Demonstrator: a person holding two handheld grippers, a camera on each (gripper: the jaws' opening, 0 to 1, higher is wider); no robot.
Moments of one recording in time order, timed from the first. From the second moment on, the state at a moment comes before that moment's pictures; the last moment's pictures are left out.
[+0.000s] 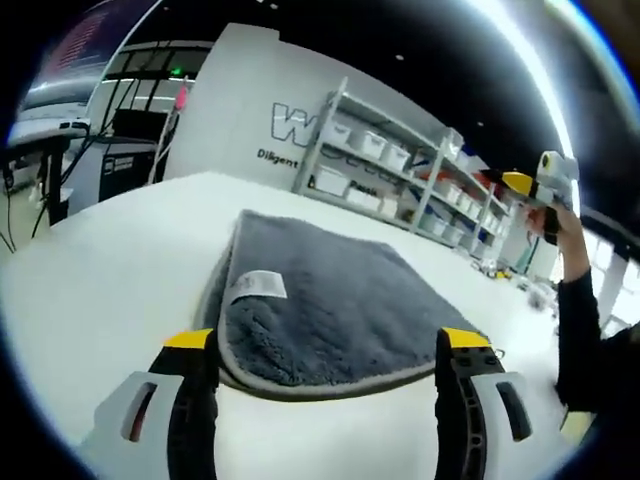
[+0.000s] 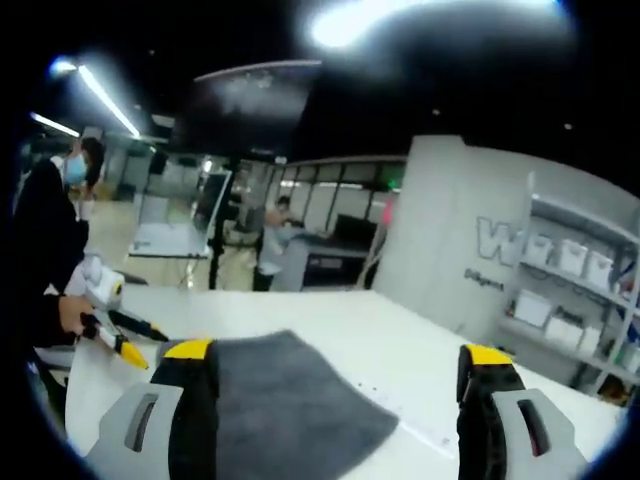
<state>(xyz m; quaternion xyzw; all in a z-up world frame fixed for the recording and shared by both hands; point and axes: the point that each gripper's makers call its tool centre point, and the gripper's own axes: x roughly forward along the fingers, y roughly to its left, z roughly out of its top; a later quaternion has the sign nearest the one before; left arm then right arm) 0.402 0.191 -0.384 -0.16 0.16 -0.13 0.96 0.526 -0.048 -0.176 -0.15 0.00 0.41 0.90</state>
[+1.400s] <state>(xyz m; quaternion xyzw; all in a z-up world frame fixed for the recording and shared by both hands) 0.404 0.204 -0.384 -0.19 0.17 -0.16 0.96 0.468 -0.012 -0.223 -0.22 0.07 0.54 0.81</state>
